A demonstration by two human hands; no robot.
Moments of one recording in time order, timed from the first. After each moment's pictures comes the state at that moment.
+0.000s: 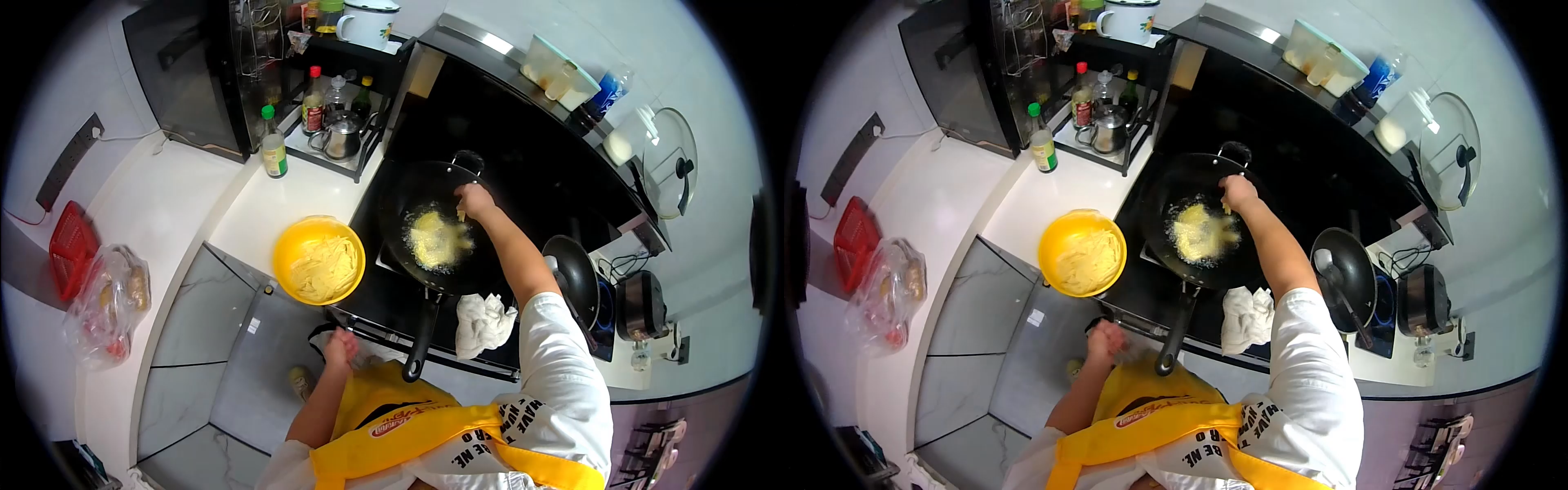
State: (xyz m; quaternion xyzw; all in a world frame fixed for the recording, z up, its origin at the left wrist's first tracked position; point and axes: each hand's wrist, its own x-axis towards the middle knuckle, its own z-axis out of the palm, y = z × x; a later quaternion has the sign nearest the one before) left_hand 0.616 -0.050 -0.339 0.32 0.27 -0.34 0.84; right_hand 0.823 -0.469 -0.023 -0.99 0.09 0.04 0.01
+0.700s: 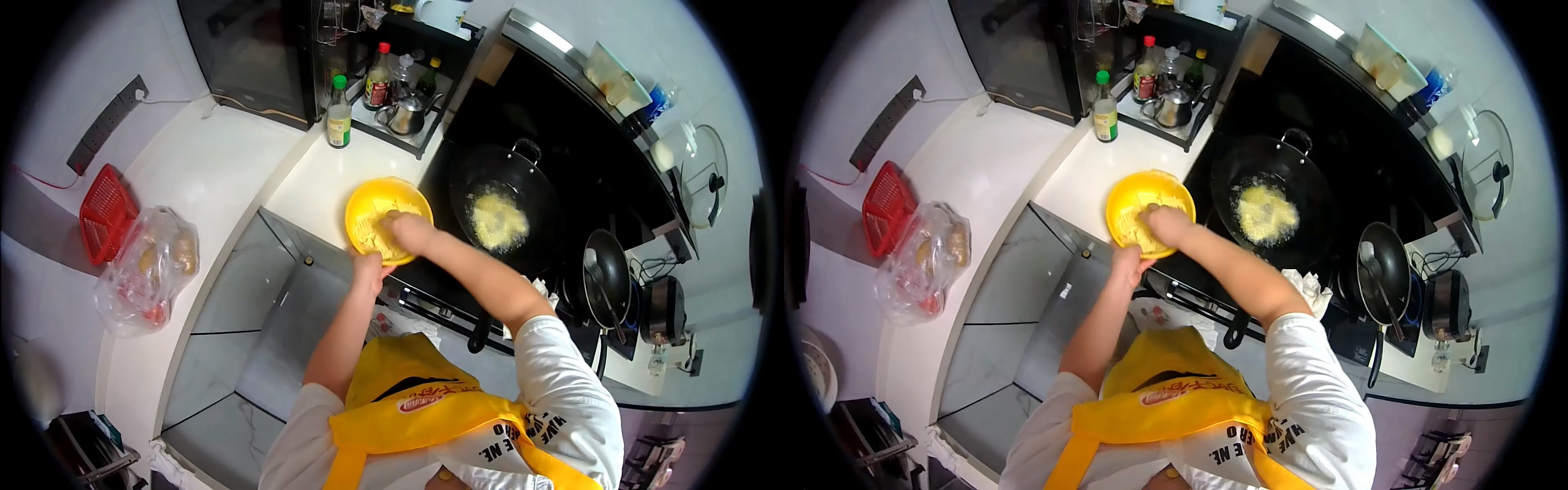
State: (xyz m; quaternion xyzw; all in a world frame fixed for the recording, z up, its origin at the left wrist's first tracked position) left_hand 0.753 -0.021 -0.145 0.47 0.26 -0.21 0.82; right_hand 0.795 -0.153 -0.078 -0.97 -0.22 0.12 0.07
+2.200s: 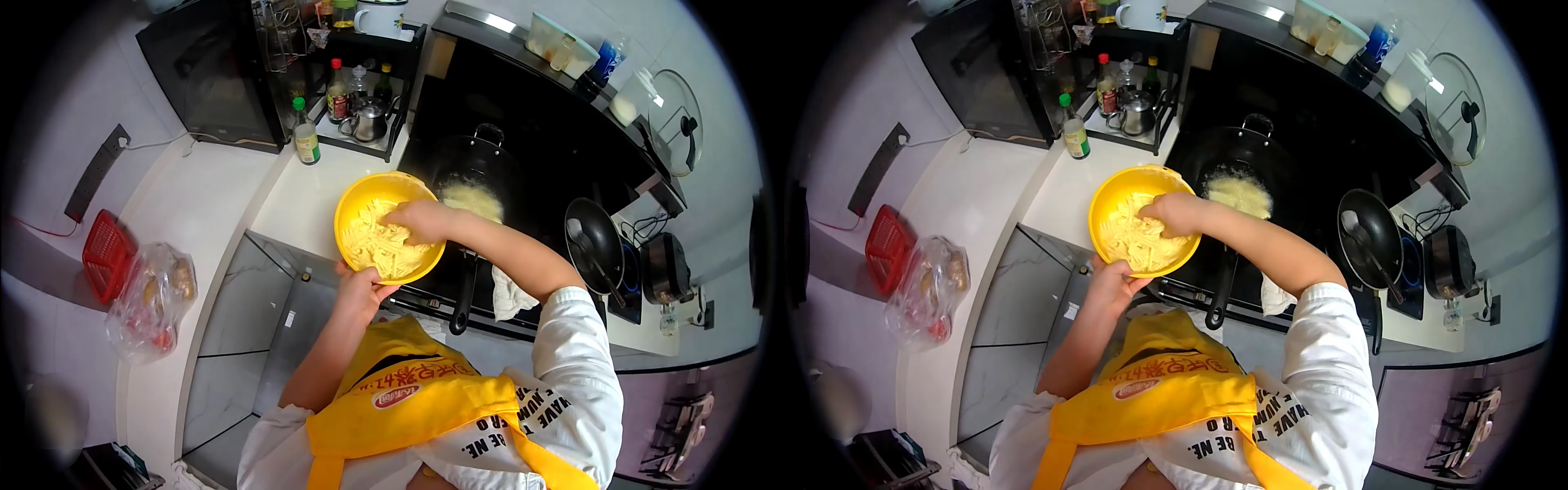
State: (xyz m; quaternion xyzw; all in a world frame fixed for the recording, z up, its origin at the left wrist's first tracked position) left_hand 0.673 -0.007 -0.001 0.41 0.17 -0.28 0.85; right_hand 0.748 -0.214 0.042 -0.95 -0.27 0.15 0.06
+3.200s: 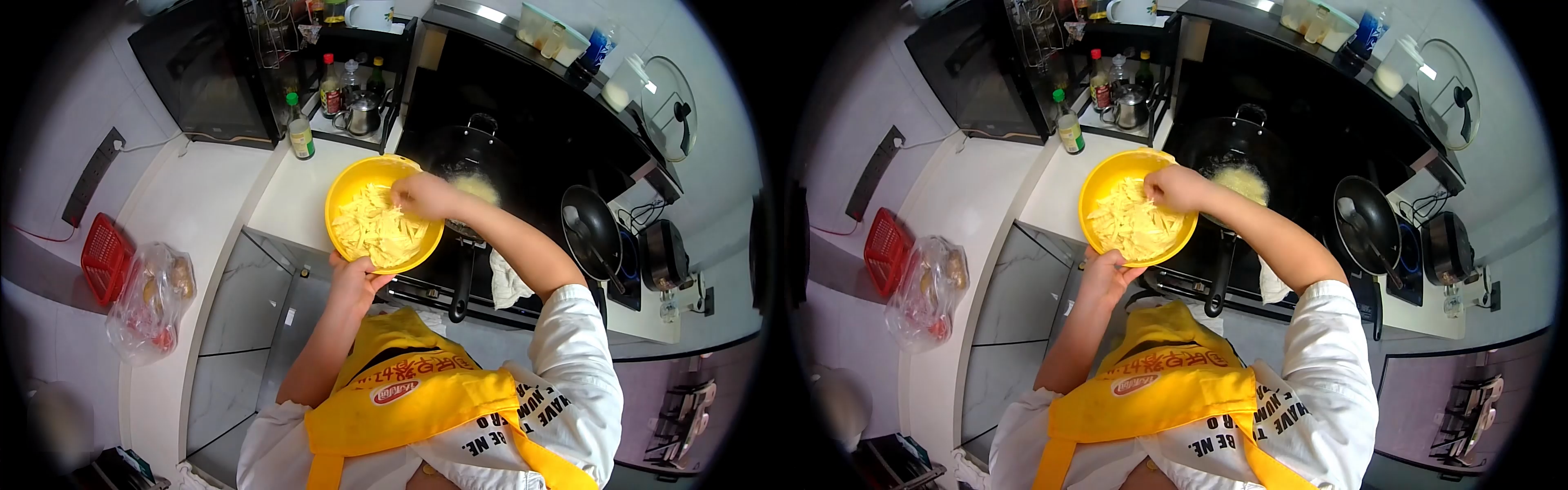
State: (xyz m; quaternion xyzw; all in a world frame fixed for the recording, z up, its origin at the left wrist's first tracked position) left_hand 0.671 0.002 0.008 0.40 0.15 -0.27 0.86; right_hand 0.743 -0.213 0.067 -0.96 -0.19 0.07 0.21
